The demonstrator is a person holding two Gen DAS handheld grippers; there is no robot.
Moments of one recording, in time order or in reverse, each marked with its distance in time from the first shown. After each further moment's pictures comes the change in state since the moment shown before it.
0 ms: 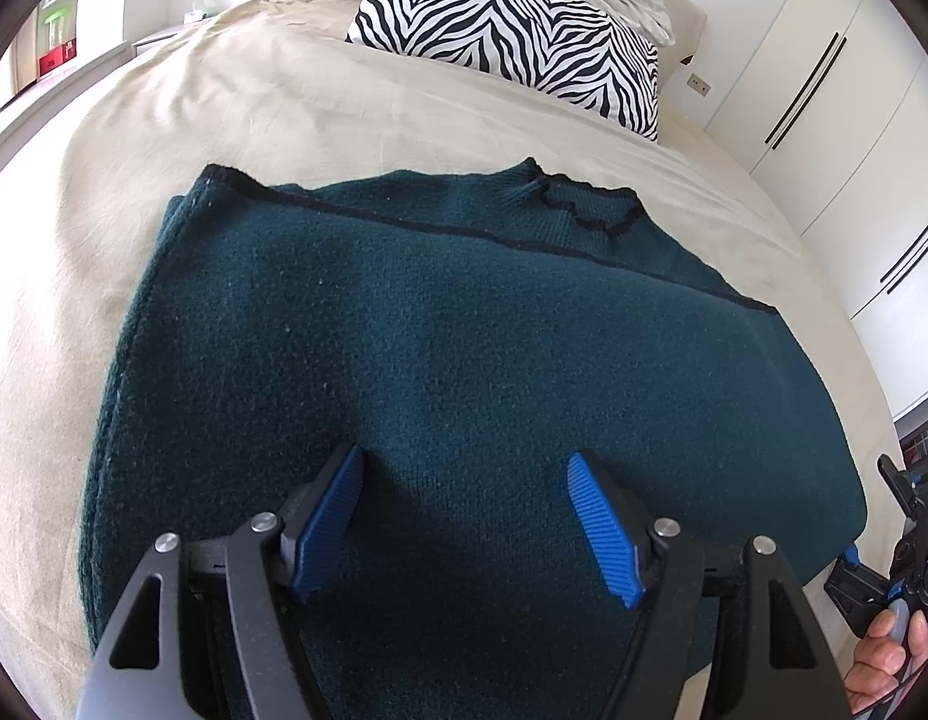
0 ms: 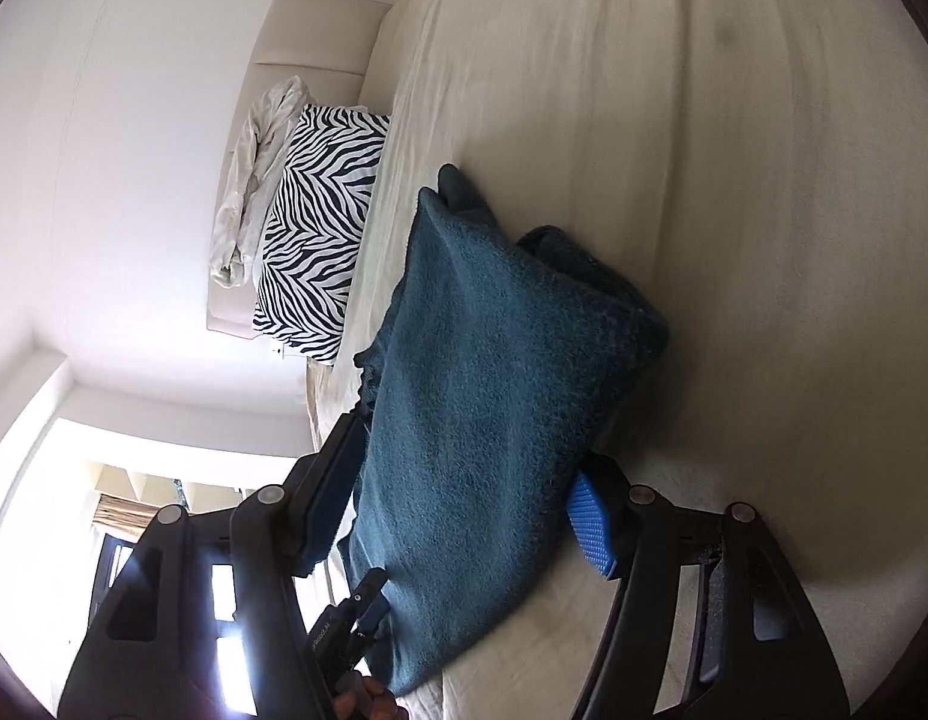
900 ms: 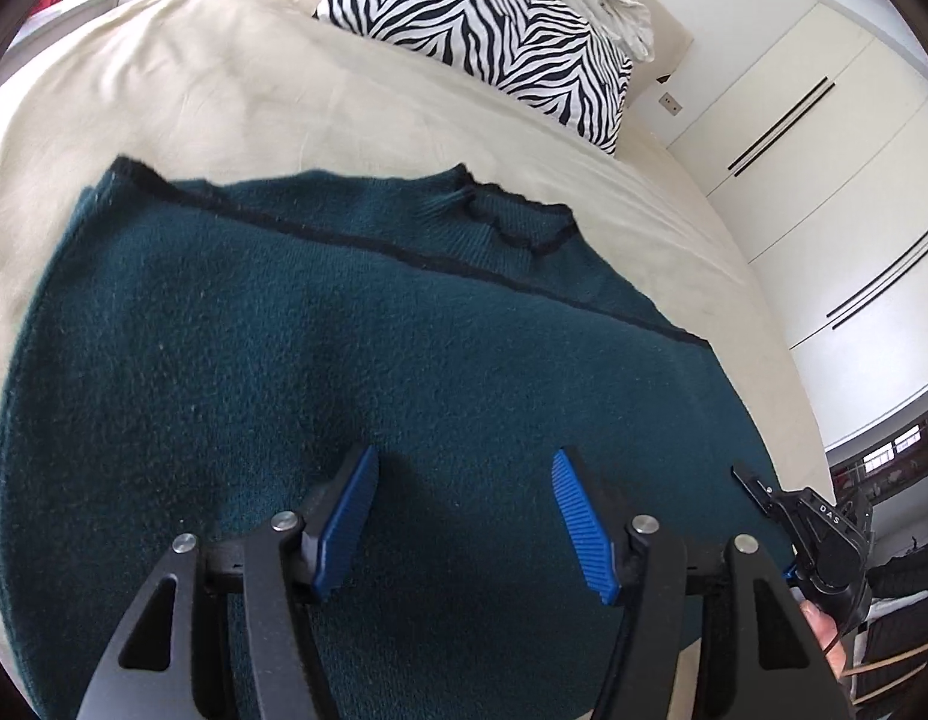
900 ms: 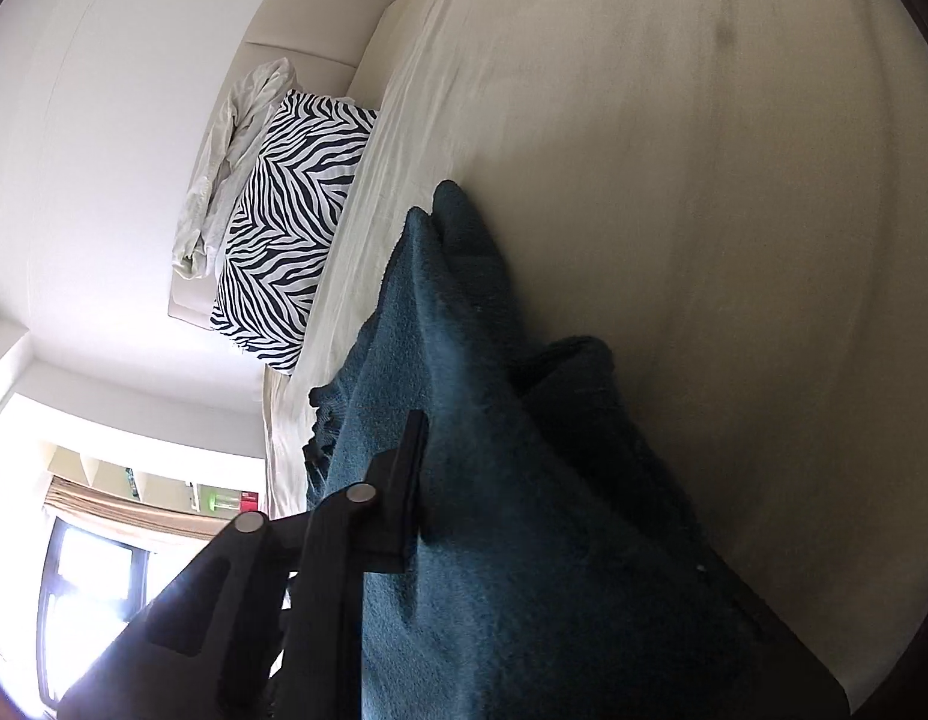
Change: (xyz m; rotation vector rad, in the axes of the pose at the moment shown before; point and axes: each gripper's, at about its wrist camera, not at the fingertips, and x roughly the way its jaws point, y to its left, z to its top) left arm 0.016 -0.016 0.019 -0.107 0.030 -0.193; right arm 0.078 0.012 0.040 -0.079 -0.001 -0.107
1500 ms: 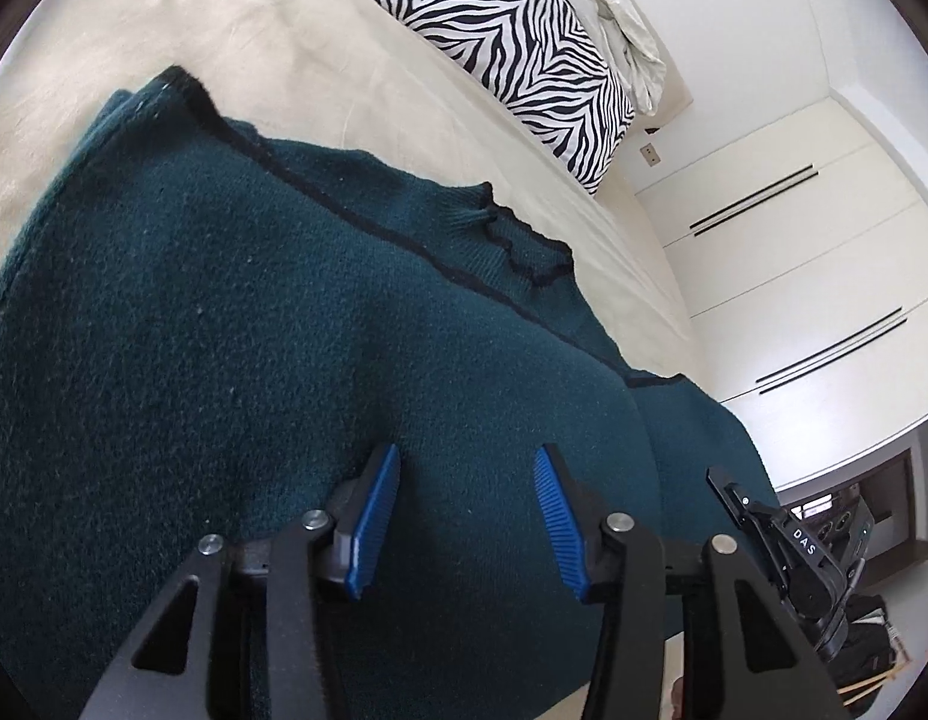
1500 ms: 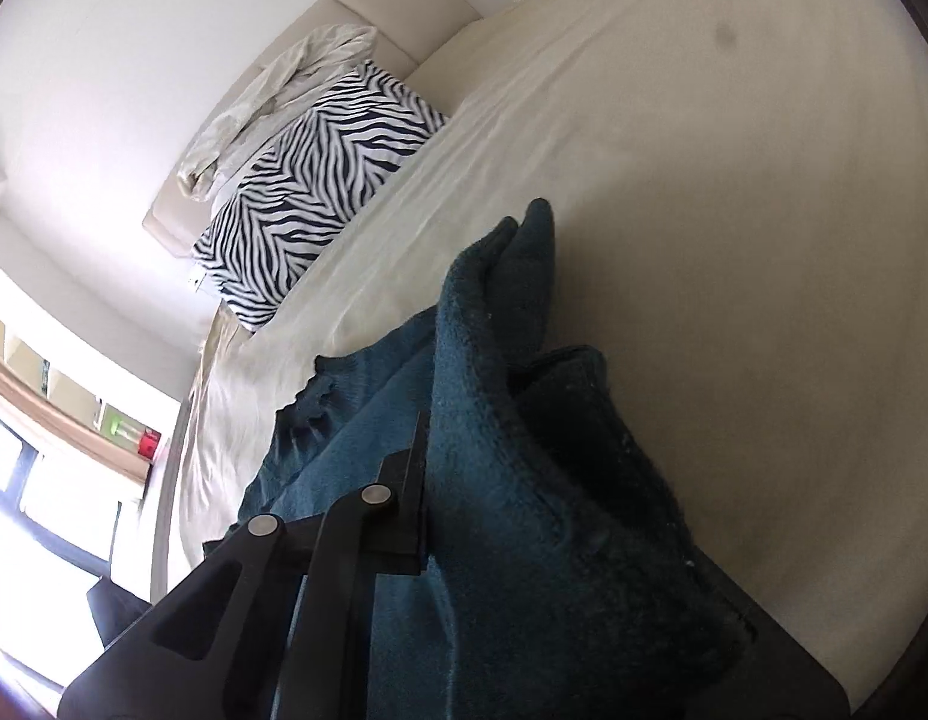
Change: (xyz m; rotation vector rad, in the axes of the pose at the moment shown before) left arm -0.011 0.048 0.002 -0.205 -0.006 -0.232; right arm 0.001 0.100 -0.034 -0.425 -0.072 -0.153
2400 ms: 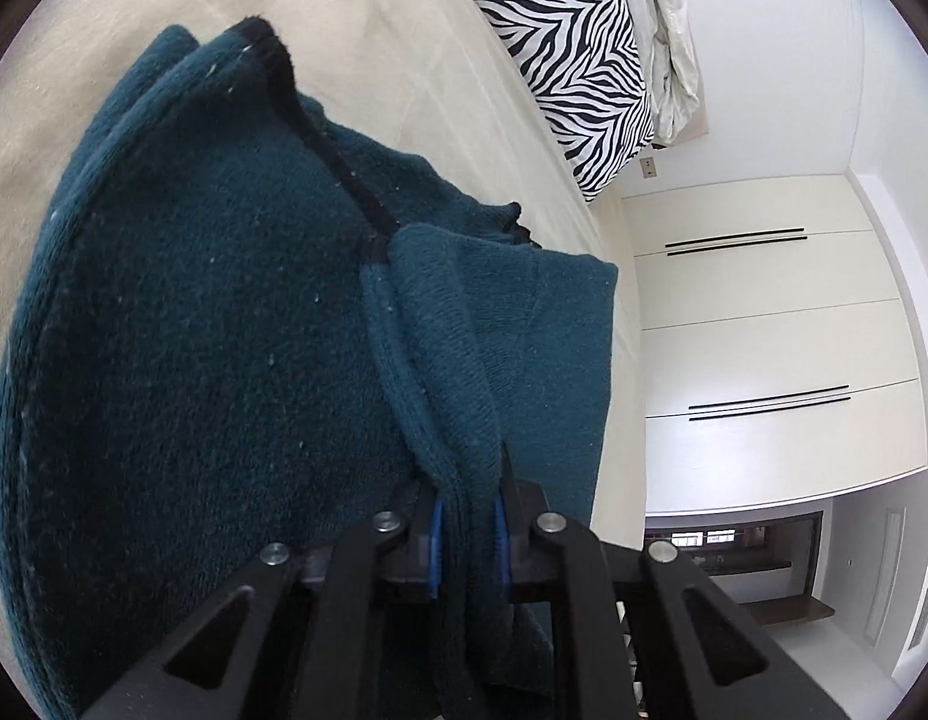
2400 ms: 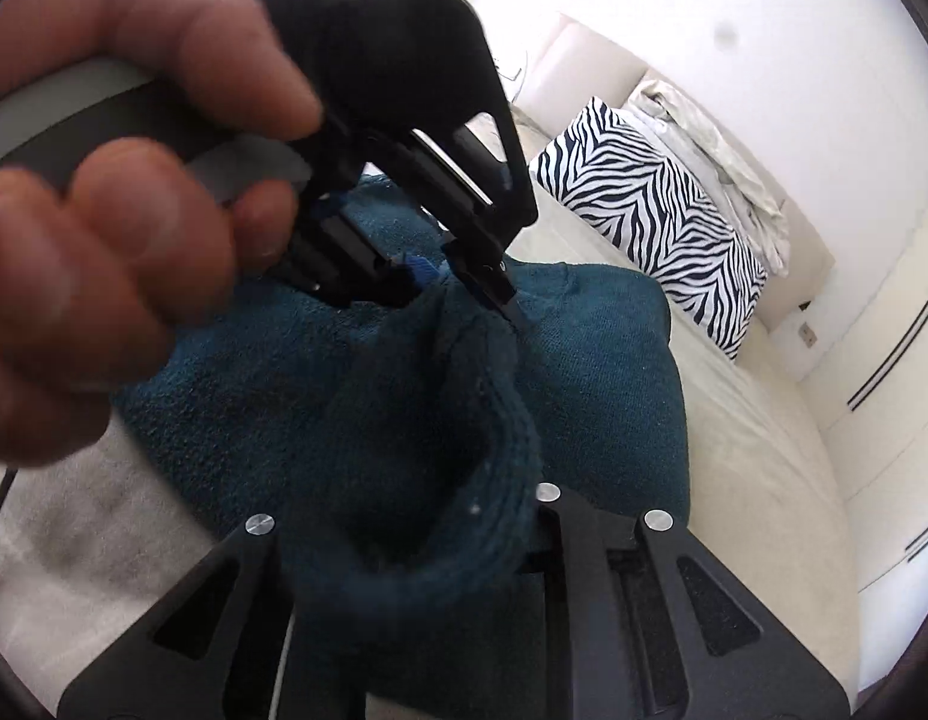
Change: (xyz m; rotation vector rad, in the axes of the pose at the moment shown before) left arm -0.006 0.030 0.035 -0.181 0.131 -0.129; right arm 0.014 0.178 -0.243 -1.440 -0.027 -0.105
